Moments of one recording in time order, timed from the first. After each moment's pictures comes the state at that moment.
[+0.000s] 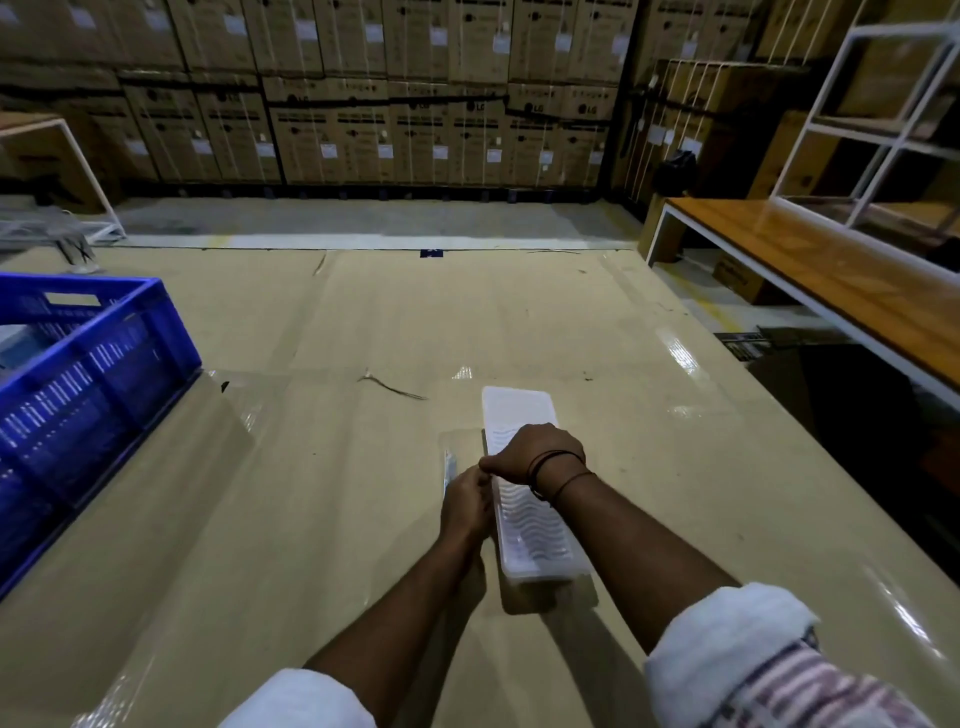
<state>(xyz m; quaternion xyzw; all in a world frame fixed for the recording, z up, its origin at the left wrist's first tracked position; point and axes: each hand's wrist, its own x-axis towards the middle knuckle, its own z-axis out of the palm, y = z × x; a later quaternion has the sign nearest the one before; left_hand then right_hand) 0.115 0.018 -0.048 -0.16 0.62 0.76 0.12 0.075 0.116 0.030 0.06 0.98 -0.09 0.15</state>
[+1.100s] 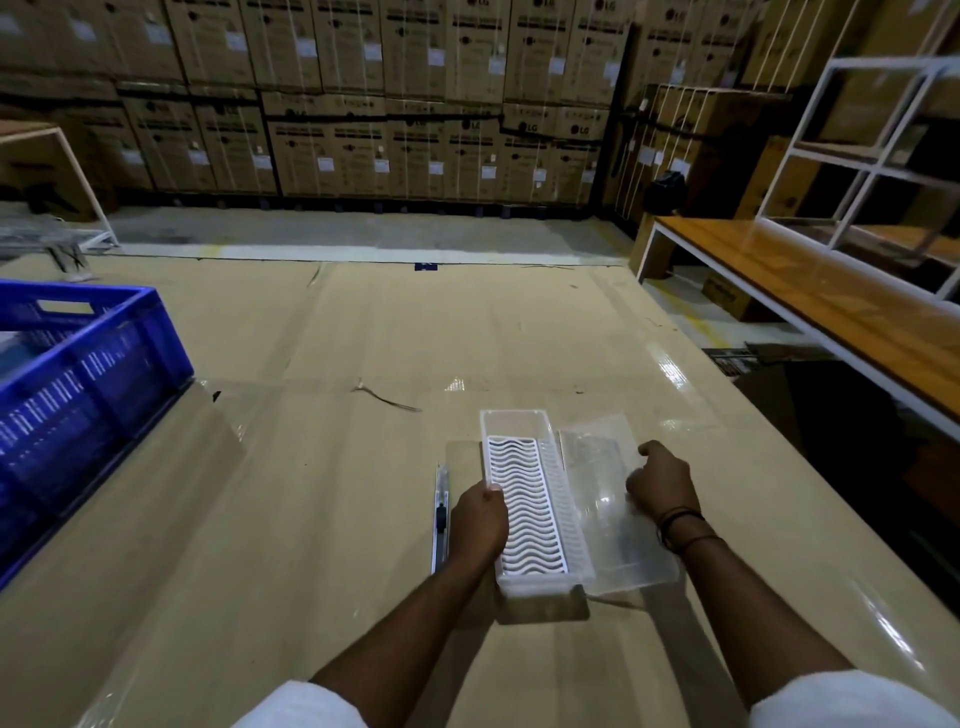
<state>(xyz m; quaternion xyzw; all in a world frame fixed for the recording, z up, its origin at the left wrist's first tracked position) 0.119 0.042 -0.052 -0.12 0.80 0.58 0.06 0.091 0.268 -0.009 0.24 0.92 -0.32 -0.04</state>
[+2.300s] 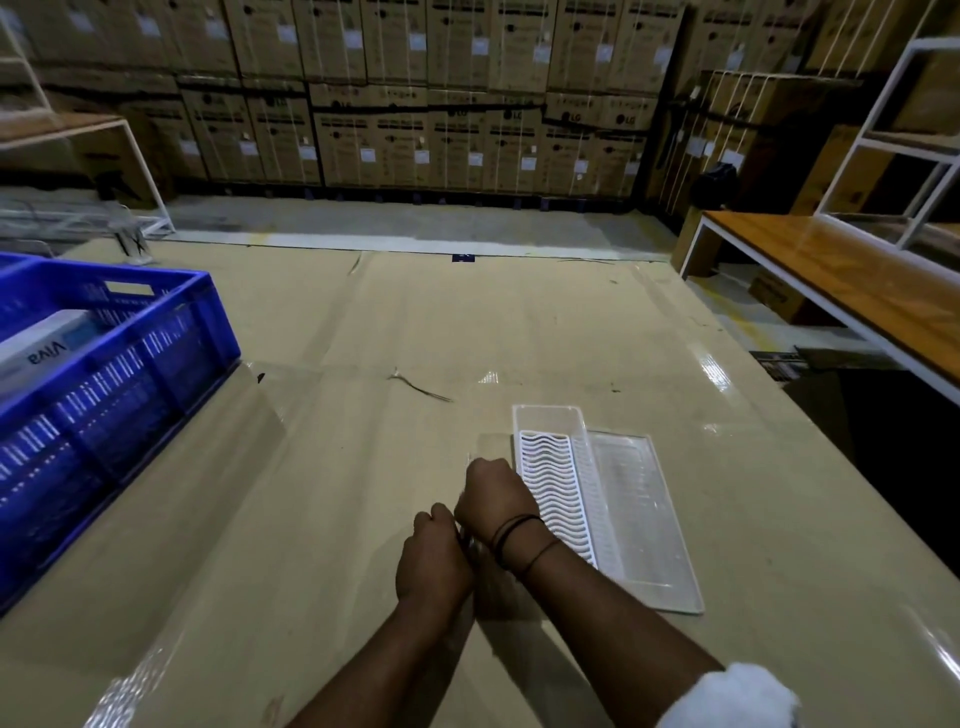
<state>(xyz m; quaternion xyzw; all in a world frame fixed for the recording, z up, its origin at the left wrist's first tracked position) 0.173 -0.031 -0.063 -0.14 0.95 0.29 0.03 0.123 0.046 0.007 -0.05 0.98 -0.19 0.10</state>
